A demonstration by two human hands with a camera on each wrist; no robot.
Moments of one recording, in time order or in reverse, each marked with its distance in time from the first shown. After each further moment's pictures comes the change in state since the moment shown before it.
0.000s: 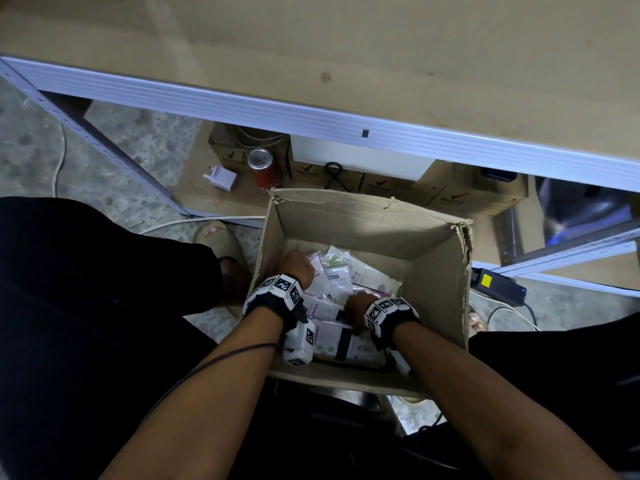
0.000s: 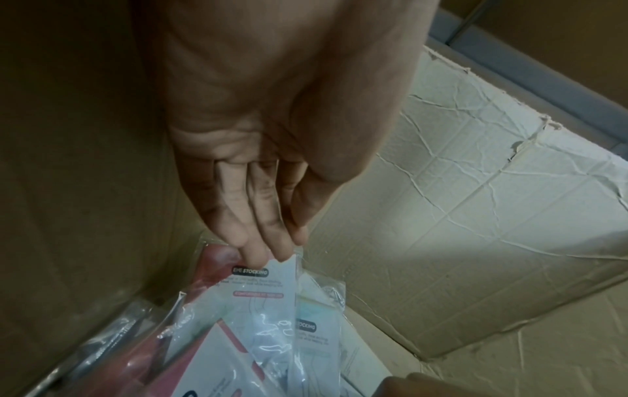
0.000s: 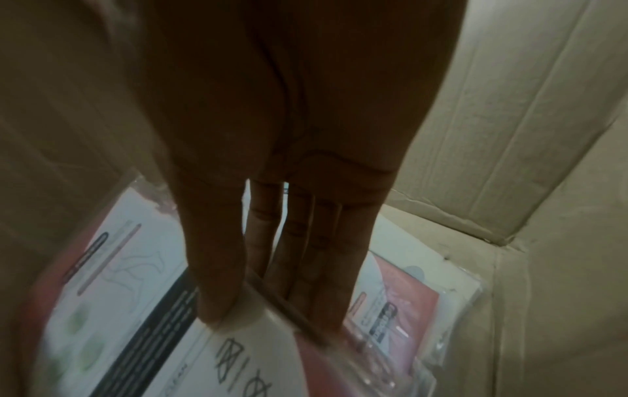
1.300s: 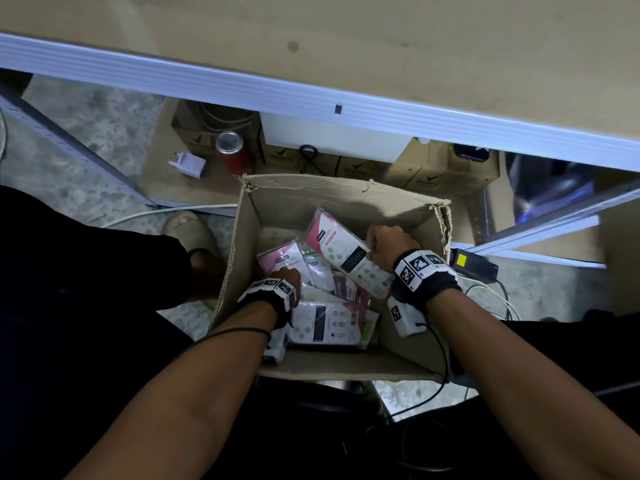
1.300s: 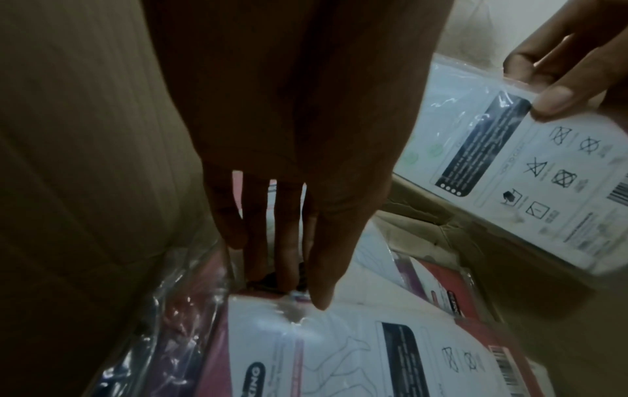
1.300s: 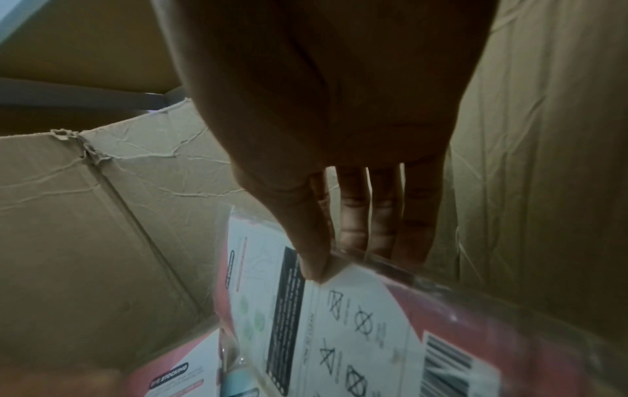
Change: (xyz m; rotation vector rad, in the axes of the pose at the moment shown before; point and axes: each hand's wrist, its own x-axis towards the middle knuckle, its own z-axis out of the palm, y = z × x) left_hand 0.010 -0.027 0.055 0.670 -0.206 0.268; right_hand -0.072 0.053 -0.078 0.311 0.450 0.294
